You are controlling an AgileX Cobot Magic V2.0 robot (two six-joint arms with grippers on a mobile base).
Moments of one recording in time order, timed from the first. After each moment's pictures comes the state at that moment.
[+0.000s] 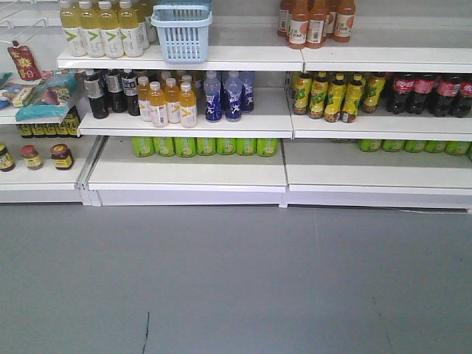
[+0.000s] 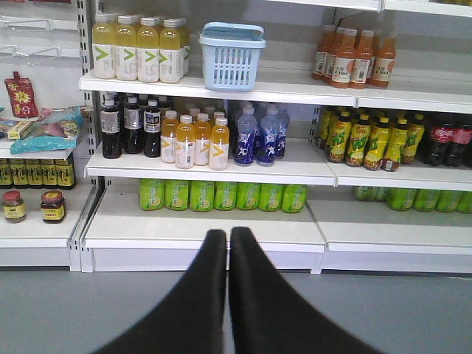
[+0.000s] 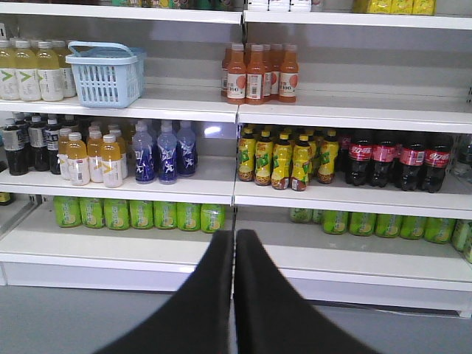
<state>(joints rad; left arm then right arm) -0.09 -0.01 0.03 0.19 0.17 -0.37 0.01 -0.01 0.03 0.02 0.12 -0.05</state>
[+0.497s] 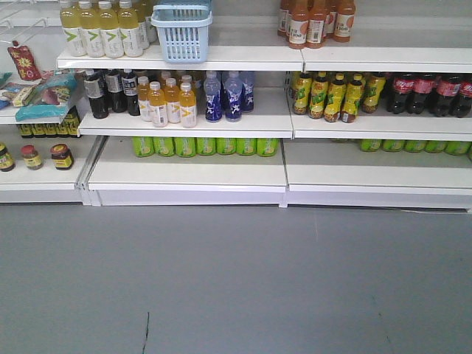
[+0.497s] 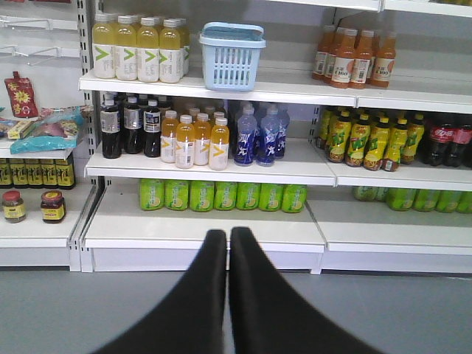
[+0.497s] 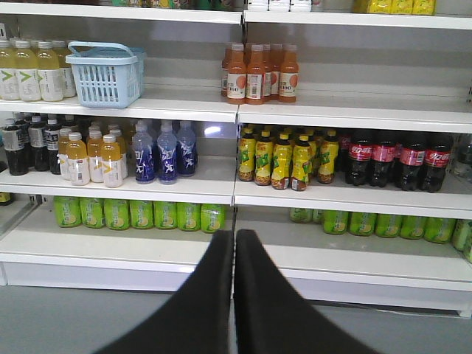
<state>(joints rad) -0.09 -0.01 0.03 0.19 0.17 -0.37 0.01 -0.01 0.03 0.02 0.12 -0.05</state>
